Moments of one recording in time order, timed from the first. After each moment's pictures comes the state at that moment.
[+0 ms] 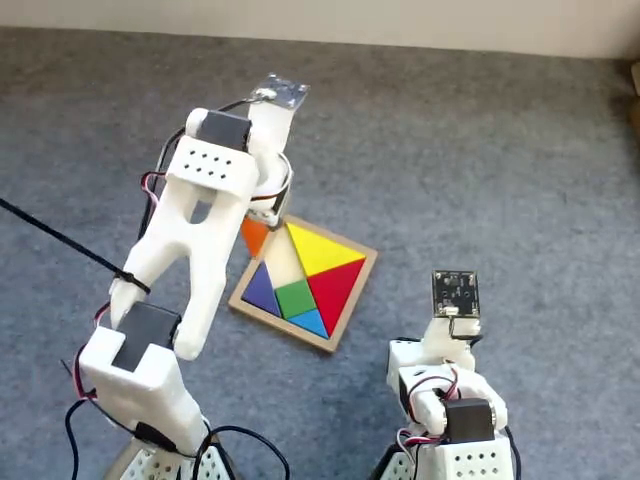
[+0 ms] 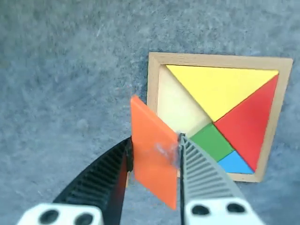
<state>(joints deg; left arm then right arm) 10.7 13.0 -14.2 91.4 2.8 -11.6 -104.5 96.0 71.7 -3.6</state>
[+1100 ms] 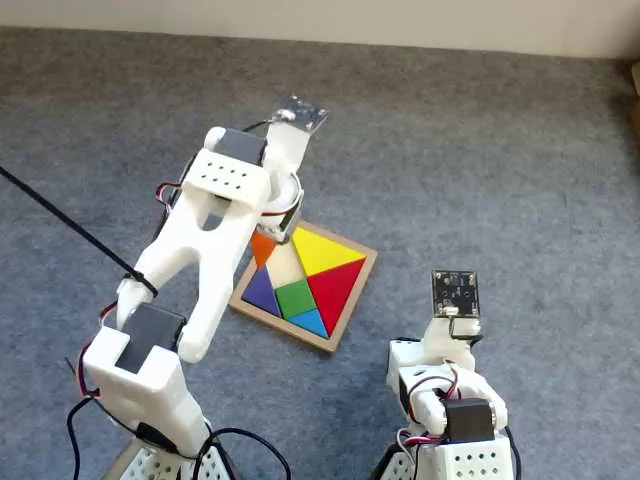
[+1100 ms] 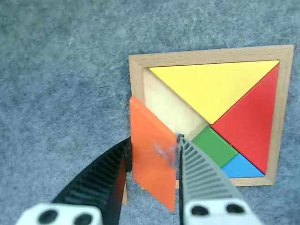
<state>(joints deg) 12.8 13.0 -5.4 83.4 -3.1 -11.6 -104.5 96.0 71.7 -3.6</state>
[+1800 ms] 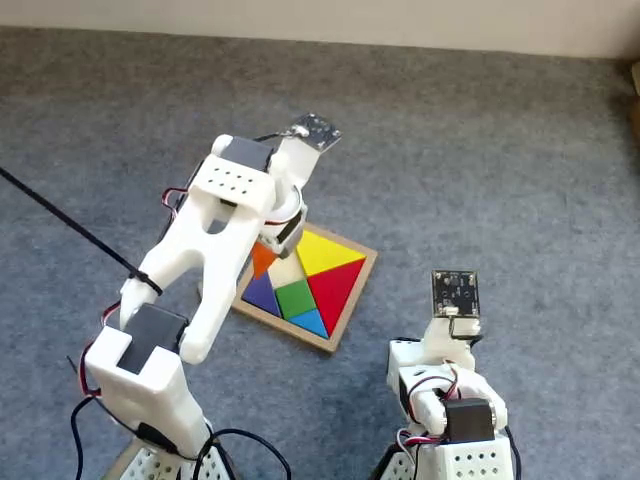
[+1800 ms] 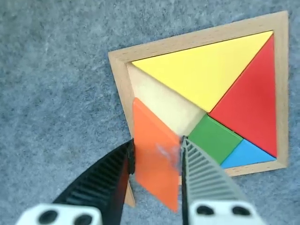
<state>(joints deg) 13.8 13.0 -2.2 82.7 -11.3 -11.6 -104.5 96.0 71.7 -3.6</state>
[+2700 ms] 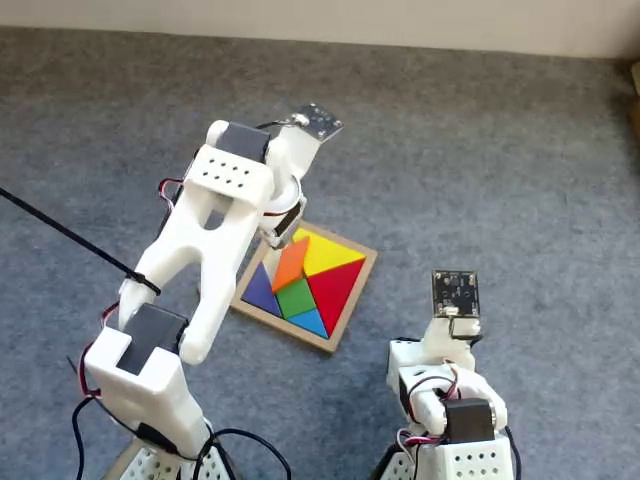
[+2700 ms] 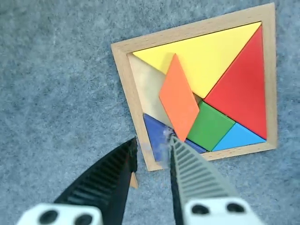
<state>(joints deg) 13.8 13.0 -9.3 90.7 -11.3 -11.6 -104.5 96.0 71.7 -3.6</state>
